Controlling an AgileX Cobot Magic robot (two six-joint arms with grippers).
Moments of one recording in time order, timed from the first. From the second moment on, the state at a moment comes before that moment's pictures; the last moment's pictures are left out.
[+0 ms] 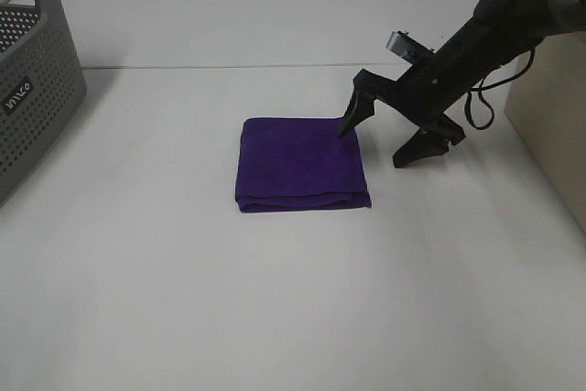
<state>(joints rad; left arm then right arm) 0.04 -0.01 -0.51 -0.05 1.04 -0.01 0.16 2.32 -1.63 0.64 0.87 -0.24</state>
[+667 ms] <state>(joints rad) 0.04 -0.01 -0.51 -0.05 1.04 -0.01 0.40 2.40 -1.66 0.69 0.71 -0.19</state>
